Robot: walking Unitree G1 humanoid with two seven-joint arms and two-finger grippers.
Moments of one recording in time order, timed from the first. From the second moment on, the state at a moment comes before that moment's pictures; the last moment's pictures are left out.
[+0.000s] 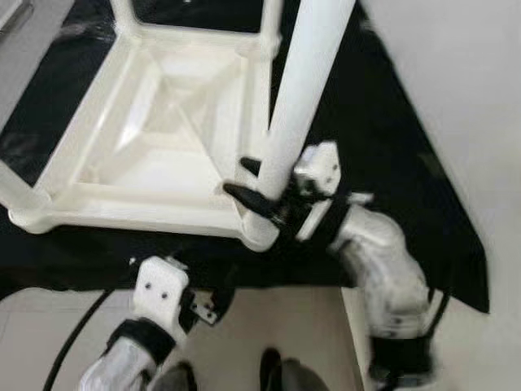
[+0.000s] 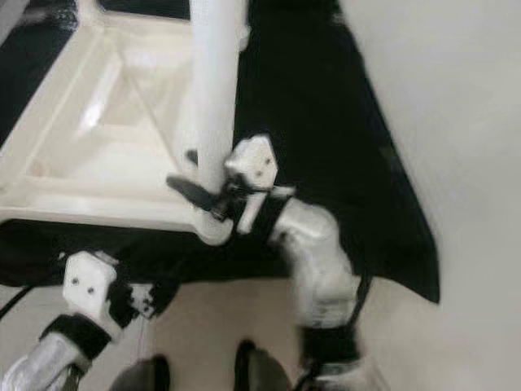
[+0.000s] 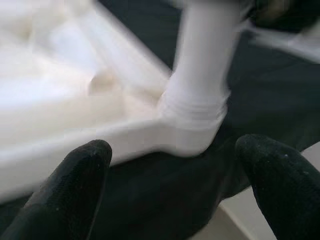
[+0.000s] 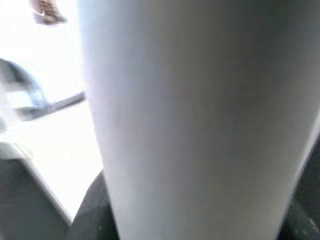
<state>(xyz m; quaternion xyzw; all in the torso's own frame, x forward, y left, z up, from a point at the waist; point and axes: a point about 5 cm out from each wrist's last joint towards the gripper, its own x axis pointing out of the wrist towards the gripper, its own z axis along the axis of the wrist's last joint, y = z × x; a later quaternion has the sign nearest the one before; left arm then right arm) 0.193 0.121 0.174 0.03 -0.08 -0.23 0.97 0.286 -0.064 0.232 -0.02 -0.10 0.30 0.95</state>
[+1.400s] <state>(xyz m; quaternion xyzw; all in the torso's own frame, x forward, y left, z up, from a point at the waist) 0.176 0.125 0.169 0.02 -0.06 -0.21 0.98 0.351 -0.076 0.283 -0.08 -0.11 0.72 0.68</state>
